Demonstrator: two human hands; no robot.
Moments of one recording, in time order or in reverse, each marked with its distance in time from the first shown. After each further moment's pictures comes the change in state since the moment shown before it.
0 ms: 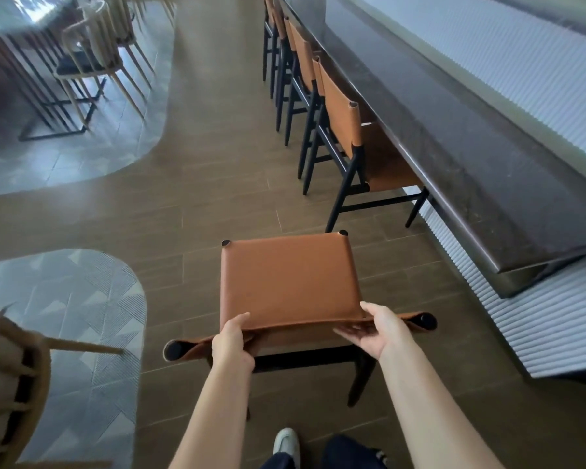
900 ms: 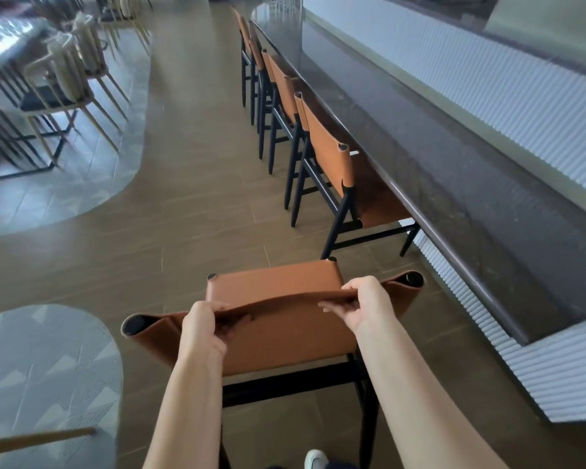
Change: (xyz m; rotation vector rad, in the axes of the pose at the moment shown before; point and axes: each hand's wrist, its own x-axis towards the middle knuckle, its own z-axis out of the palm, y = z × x) left_hand 0.041 0.154 0.143 -0.026 -0.145 0.065; right_hand 0.036 -0.136 0.170 -0.076 0.110 -0.049
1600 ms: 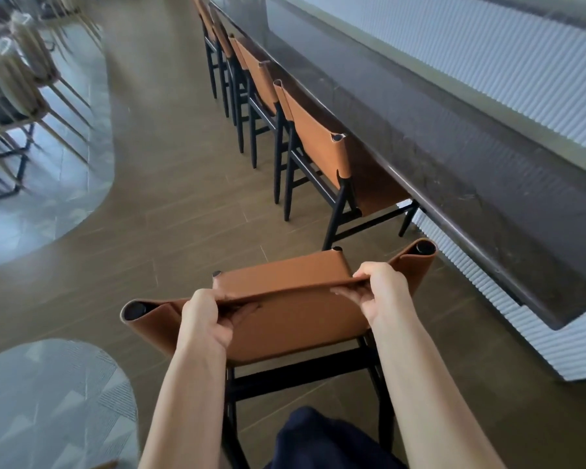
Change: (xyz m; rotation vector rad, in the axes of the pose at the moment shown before) left_hand 0.042 0.067 0.046 0.089 -0.109 -0.009; right_hand 0.009 -0.023 0.047 0.153 0.054 -0.170
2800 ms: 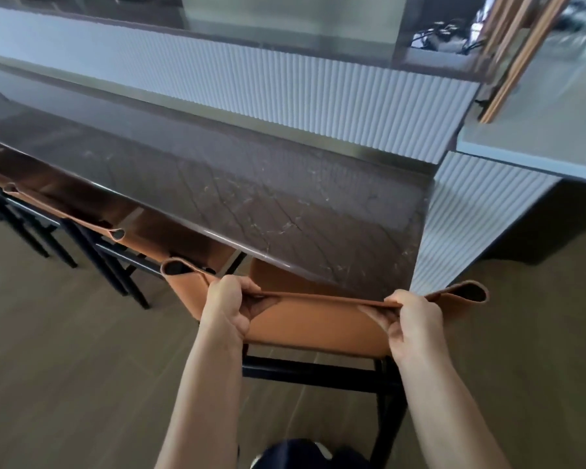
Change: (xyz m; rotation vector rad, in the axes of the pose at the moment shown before) left_hand -0.012 -0.151 0.339 0.651 -0.510 -0.181; right_hand 0.038 -0.144 -0.207 0.694 0.484 -0.355
